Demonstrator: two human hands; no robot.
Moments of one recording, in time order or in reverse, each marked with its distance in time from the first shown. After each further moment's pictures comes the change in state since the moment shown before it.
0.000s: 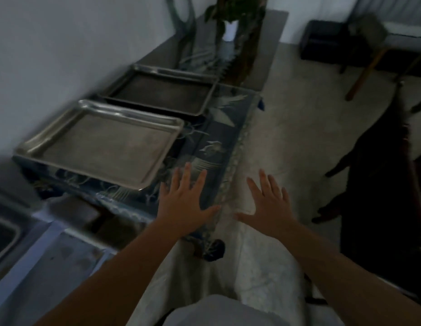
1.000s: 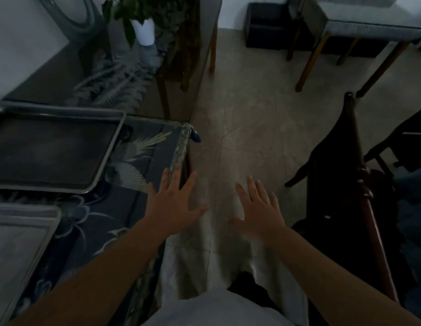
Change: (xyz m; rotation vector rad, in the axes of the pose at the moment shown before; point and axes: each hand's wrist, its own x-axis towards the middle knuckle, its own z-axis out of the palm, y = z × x) left_hand 0.433 0.184 0.014 0.062 -0.093 0.181; right_hand 0.284 0.298 -0.062 0.089 -0.066 0.215
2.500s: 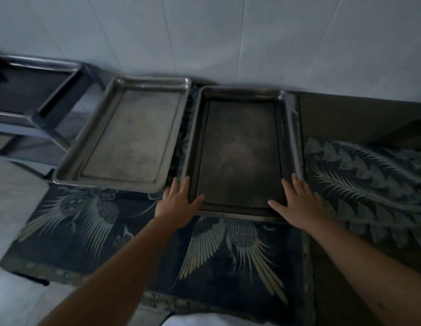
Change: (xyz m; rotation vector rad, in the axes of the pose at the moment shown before) left_hand 0.122 -0.232 -0.001 -0.689 0.153 -1.747; right_hand 0.586 -0.400 -0.036 -0.546 -0.319 -1.294
